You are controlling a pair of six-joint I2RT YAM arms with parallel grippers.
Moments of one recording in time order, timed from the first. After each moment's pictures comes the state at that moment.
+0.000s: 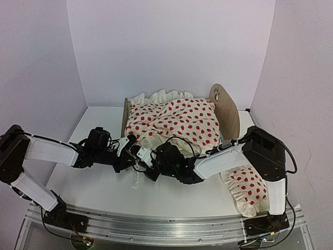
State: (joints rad) left arm -0.64 1.46 0.59 0.21 0.46 0.11; right arm 1.12 2.10 1.22 0.42 0.11 -0.21
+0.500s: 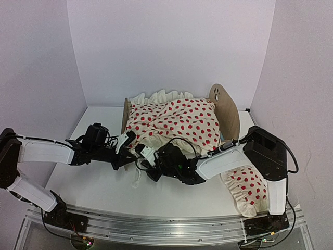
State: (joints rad) left arm -0.64 1.38 0.63 0.11 0.45 0.15; right arm 1.12 2.08 1.18 0.43 0.14 -0.10
